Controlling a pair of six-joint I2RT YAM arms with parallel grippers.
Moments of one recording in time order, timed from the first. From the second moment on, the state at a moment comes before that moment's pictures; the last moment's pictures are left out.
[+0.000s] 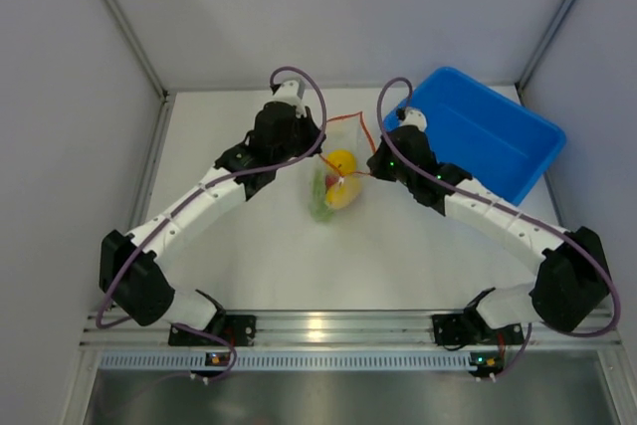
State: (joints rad) left arm -0.63 1.44 1.28 -0.22 -0.08 -0.52; right arm 0.65 1.38 1.07 -0.20 0.22 0.66
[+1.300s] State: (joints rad) left arm -0.70 1.51 1.34 -0.21 0.00 -0.56; right arm 0.49 1.14 1.17 -0.50 -0.06 0.31
